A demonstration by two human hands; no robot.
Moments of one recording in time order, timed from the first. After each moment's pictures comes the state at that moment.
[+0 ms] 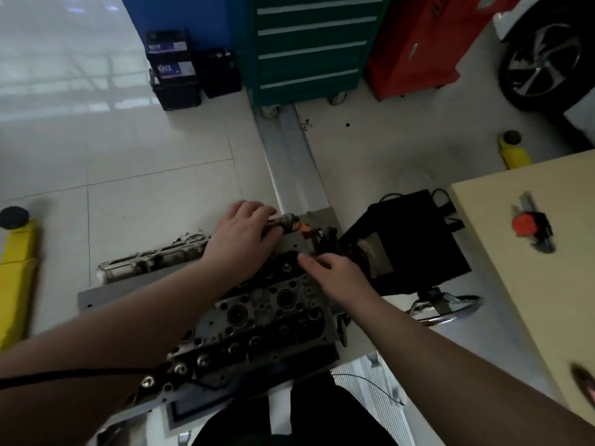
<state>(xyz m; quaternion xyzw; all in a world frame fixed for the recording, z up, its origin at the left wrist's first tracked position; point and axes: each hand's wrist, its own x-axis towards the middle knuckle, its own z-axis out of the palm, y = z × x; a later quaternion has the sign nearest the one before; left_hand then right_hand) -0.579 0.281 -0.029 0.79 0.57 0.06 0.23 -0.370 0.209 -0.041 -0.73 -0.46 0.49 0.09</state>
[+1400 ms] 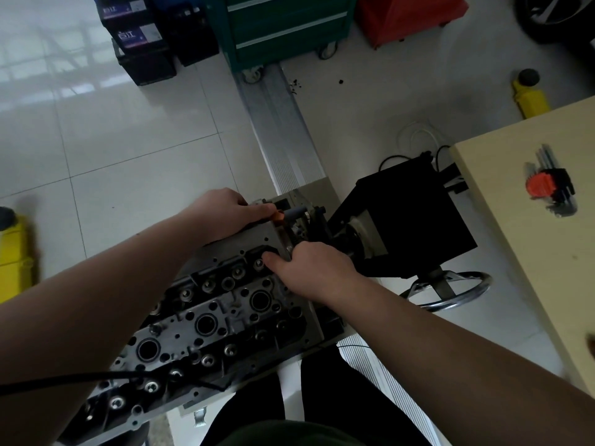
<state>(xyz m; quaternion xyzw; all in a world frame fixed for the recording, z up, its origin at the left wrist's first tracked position) -0.554 0.353 -0.067 0.68 0.63 -0.12 0.37 -0.370 0.235 -0.056 -0.68 -0.60 0.41 -0.09</state>
